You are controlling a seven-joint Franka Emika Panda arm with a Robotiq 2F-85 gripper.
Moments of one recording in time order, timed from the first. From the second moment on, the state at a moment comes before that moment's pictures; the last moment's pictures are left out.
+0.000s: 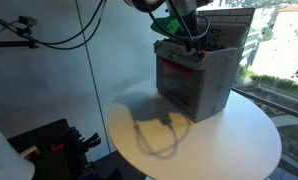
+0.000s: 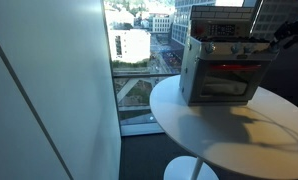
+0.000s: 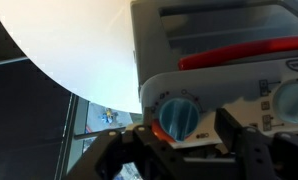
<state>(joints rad) -0.11 0.09 -0.10 -2.09 0.24 2.70 -0.10</state>
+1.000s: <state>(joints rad) -0.11 0.11 -0.10 -2.06 0.24 2.70 -0.10</state>
